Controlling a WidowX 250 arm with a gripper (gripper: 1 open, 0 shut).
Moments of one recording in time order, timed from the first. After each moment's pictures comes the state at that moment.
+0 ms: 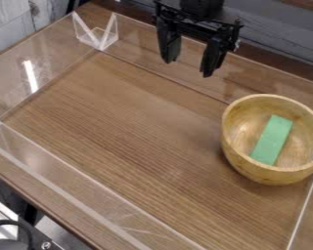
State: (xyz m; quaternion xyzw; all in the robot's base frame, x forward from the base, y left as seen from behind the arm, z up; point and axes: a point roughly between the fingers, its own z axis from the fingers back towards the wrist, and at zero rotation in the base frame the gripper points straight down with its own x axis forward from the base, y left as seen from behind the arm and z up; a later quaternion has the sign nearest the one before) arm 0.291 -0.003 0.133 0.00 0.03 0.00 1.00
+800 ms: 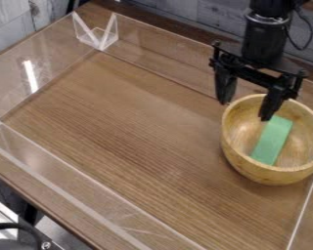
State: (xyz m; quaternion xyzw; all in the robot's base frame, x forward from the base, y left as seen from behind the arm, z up) arm 0.294 -0.091 0.099 -0.02 0.03 -0.06 1.00
